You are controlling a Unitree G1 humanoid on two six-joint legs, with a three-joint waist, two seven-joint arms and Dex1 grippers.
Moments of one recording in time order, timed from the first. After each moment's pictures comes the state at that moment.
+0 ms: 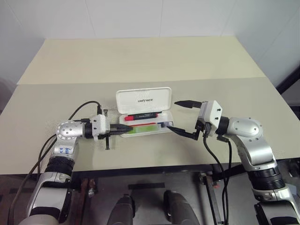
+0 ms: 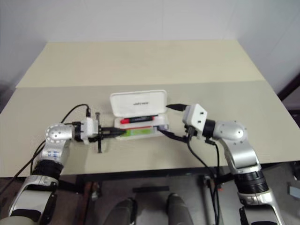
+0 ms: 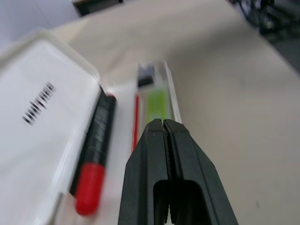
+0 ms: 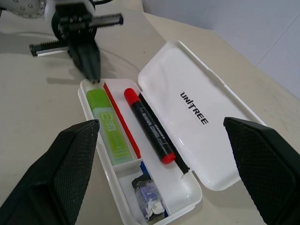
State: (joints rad) left arm -0.56 0.55 -0.01 0.49 -0.33 -0.38 -1.29; right arm -0.45 -0.56 0.06 -0.10 0.27 0.04 1.01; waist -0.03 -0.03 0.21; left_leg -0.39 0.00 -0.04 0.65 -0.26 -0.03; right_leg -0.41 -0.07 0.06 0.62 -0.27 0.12
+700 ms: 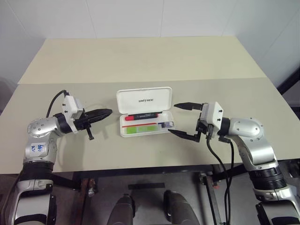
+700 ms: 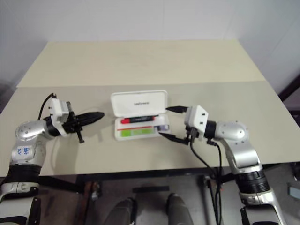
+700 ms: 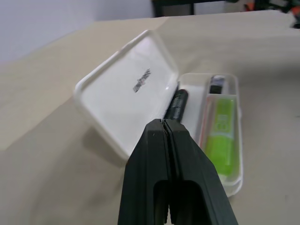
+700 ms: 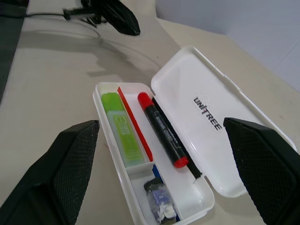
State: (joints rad) left arm -0.51 0.66 0.17 0.39 -0.40 -0.06 -1.11; right arm -0.45 -0.59 0.04 -0.09 0.34 0.03 1.08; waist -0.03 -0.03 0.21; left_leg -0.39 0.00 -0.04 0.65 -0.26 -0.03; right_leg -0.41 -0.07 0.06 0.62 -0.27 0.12
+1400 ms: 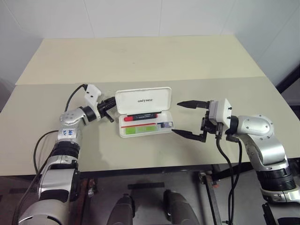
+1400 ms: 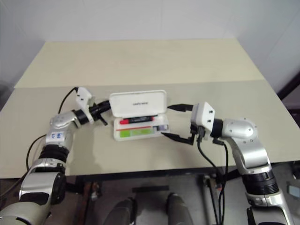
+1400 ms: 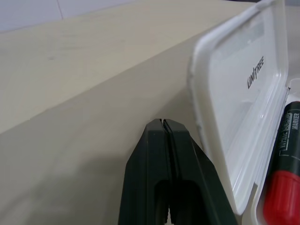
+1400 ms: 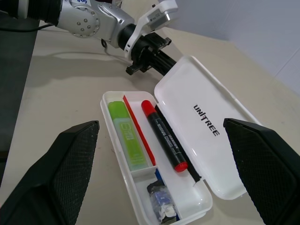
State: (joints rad) left arm -0.79 0.46 0.11 0.82 -0.21 -0.16 -0.83; right arm -0.42 -0.63 0.03 -0.18 0.39 0.09 1.09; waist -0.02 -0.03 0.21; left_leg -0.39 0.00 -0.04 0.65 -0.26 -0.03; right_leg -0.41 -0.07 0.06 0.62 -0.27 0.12
